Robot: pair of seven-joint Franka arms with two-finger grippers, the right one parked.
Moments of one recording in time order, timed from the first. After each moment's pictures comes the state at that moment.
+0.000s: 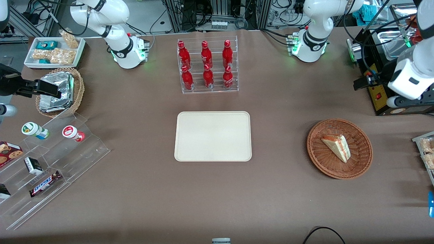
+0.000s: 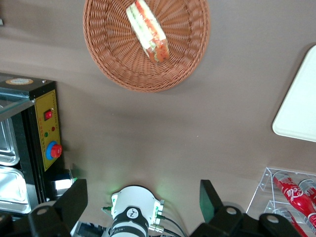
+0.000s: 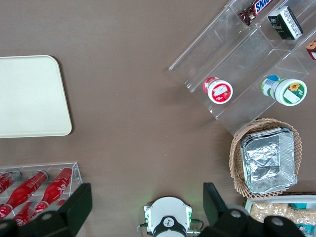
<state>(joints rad) 0.13 0.02 -0.17 -1.62 0.01 1.34 -0.24</state>
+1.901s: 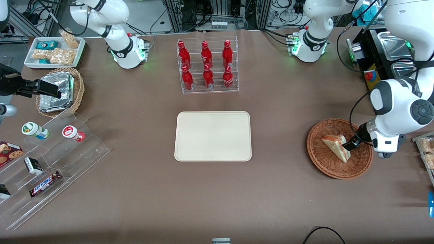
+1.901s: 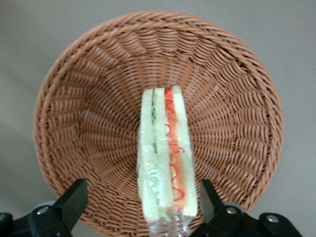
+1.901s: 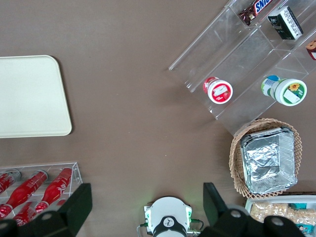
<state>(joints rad) 0.18 0.30 -0.11 -2.01 0.00 2.25 -0.64</state>
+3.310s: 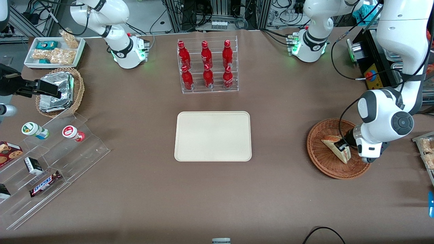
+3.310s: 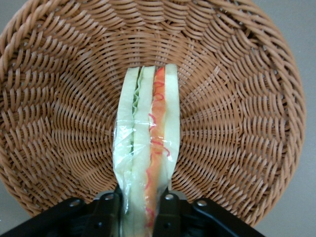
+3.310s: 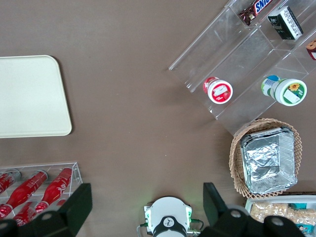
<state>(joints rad) 0.15 0.39 -0.11 -2.00 0.00 2.28 -0.65</state>
